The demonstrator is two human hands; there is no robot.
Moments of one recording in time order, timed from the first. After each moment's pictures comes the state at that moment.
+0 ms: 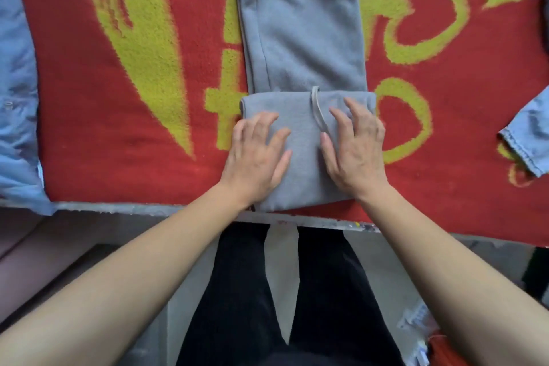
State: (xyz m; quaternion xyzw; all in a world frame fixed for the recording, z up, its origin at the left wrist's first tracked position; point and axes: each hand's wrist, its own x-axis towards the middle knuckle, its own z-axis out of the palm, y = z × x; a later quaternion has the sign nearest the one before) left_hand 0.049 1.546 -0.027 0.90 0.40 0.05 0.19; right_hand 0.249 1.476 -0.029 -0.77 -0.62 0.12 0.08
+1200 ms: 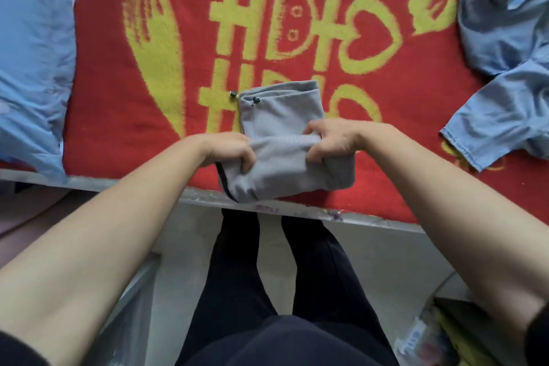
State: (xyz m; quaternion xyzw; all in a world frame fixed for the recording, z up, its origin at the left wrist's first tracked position) left_hand 0.068 1.561 0.067 0.51 0.50 -0.30 0.64; right_hand 0.306 1.508 0.070 -0.60 -0.54 0.56 -0.20
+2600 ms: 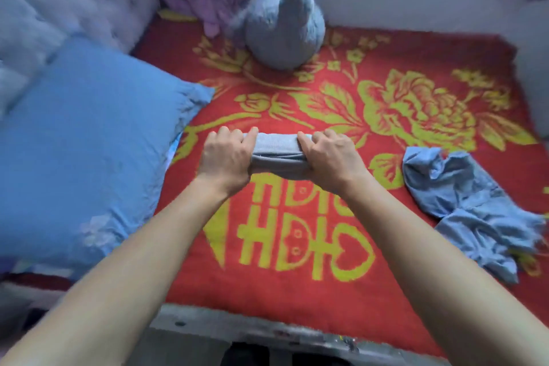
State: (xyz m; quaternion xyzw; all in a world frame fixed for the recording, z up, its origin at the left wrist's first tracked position) left_hand 0.038 1.697 0.311 0.88 0.46 0.03 -0.11; right_hand 0.248 1.632 0.329 -0.67 -0.74 -0.07 -0.06
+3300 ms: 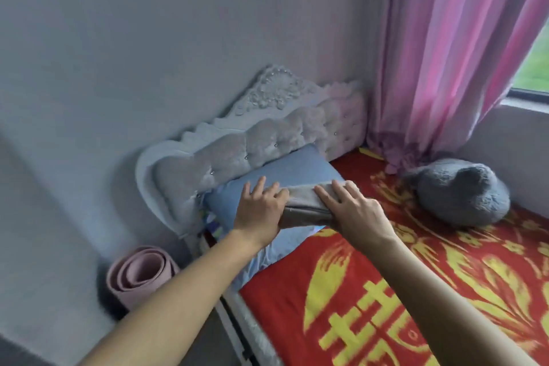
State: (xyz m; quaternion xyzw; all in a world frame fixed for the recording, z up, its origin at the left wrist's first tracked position) left_hand -0.090 1.475 0.490 0.66 0.72 0.04 -0.20; right_hand 0.113 1.572 0.473 -0.36 -0.91 -0.17 0.15
